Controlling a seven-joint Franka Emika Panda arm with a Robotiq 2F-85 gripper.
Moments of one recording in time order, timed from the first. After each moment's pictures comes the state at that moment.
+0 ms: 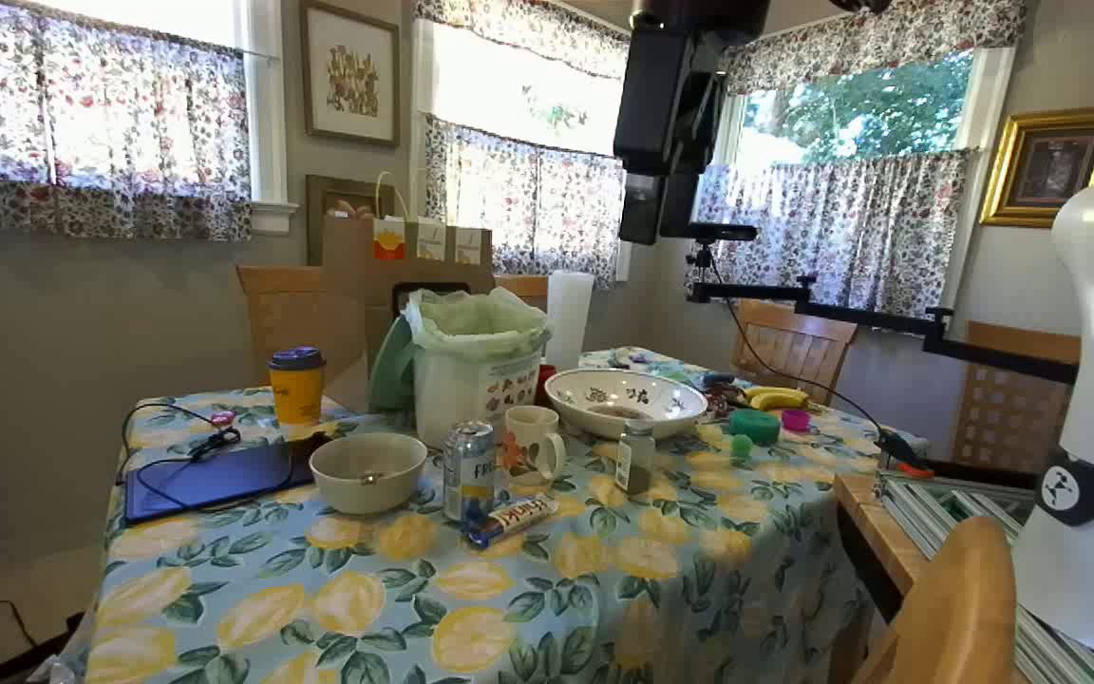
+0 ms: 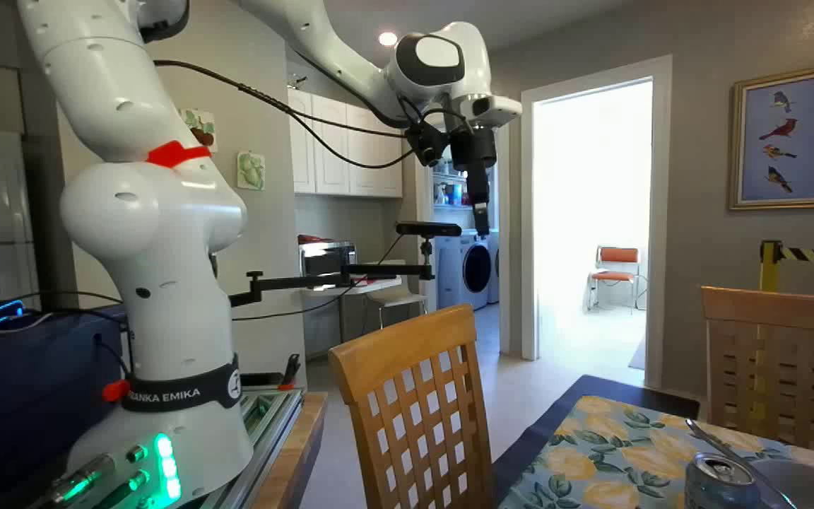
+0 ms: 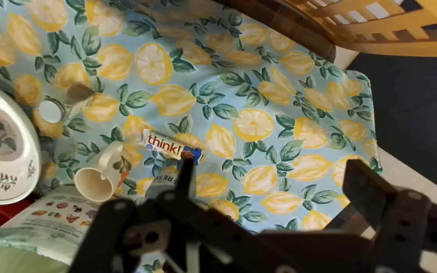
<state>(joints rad) -0.01 -0.39 0.33 -2.40 -0.07 2.06 0.57</state>
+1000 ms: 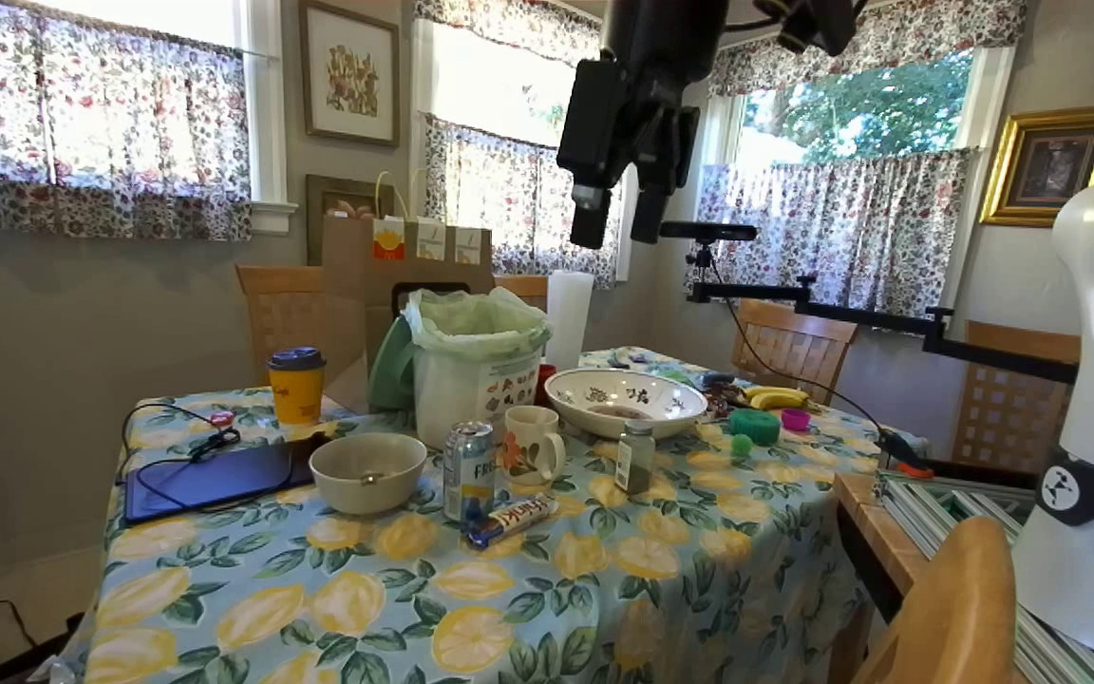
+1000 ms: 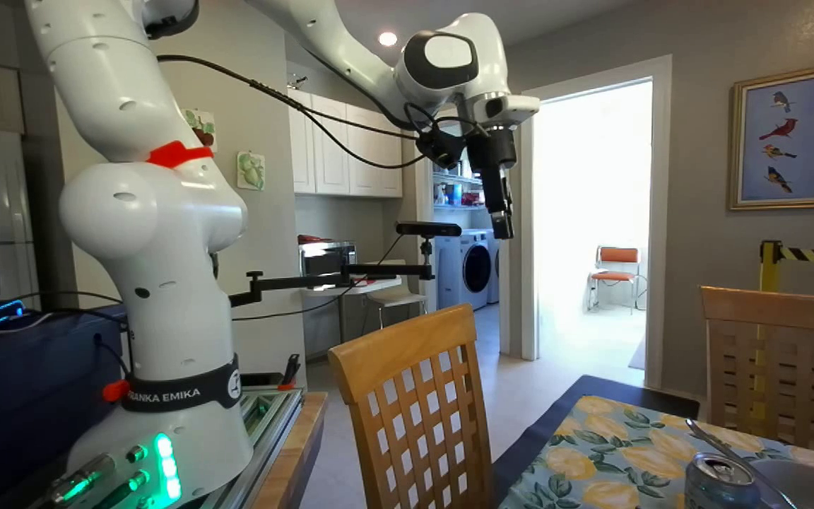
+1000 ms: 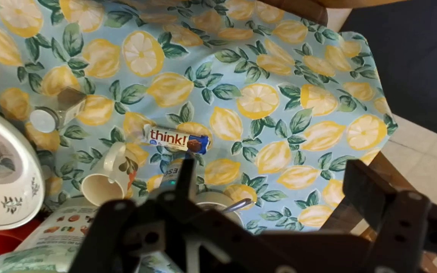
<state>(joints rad) -0.03 -0.36 0.25 -2.42 -0.07 2.18 0.65</state>
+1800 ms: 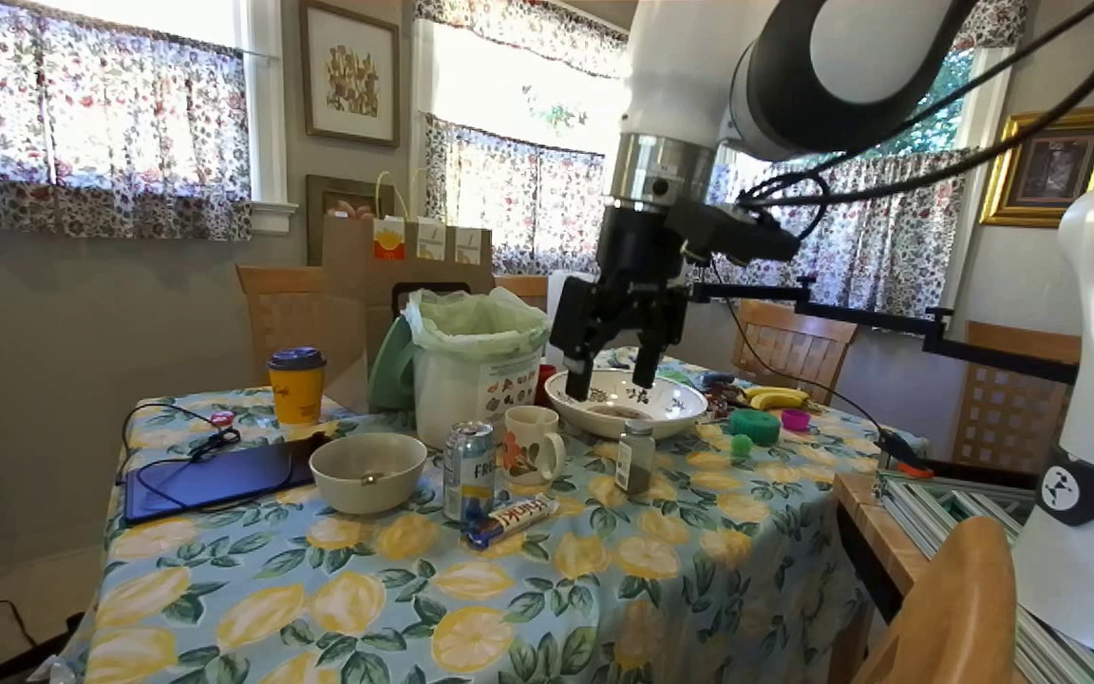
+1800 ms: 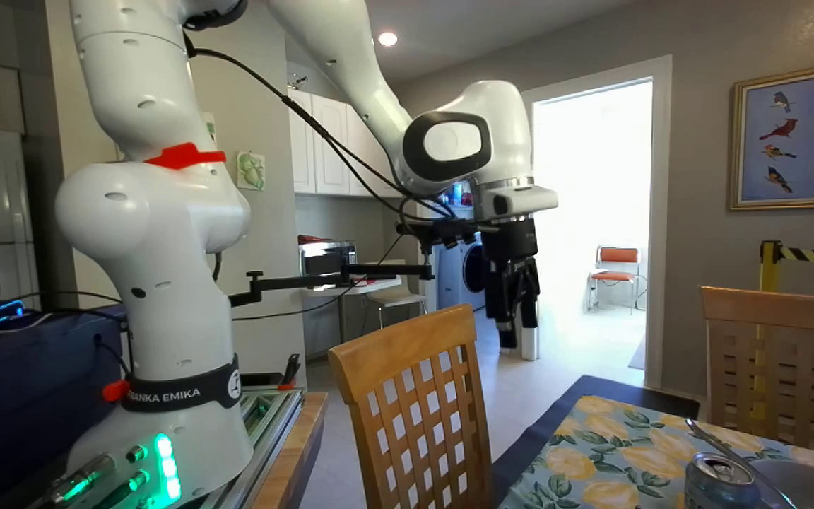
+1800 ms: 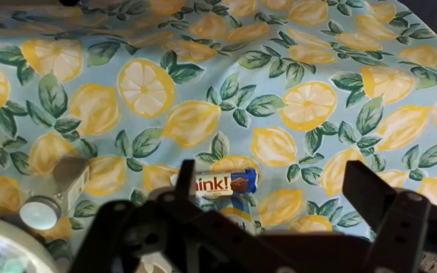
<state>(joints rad) -0.08 -0.17 0.12 -2.64 -0.06 2.60 0.73</state>
